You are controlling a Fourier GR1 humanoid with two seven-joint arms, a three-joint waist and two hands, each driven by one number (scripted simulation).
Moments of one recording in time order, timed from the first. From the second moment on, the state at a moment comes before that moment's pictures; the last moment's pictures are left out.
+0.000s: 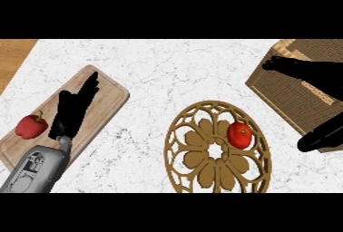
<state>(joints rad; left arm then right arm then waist) -0.30 0.38 -0.22 -1.36 0.14 0.17 0.20 -0.52 -0.60 0.04 -1.49 -0.30 0.87 -0.40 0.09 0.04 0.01</state>
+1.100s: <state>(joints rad) -0.31 0.37 -0.21 -1.33 0.11 0.17 0.19 -0.51 -0.58 0.41 -1.35 0.04 0.53 -0.82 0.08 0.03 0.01</state>
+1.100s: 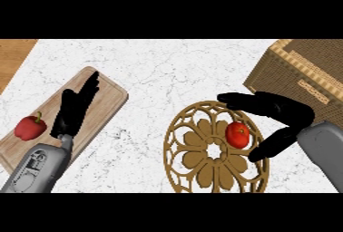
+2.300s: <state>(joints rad) -0.28 0.36 -0.19 -1.31 0.10 0.17 0.17 -0.63 -0.55 0.76 -1.03 0.14 0.30 -1.06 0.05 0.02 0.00</state>
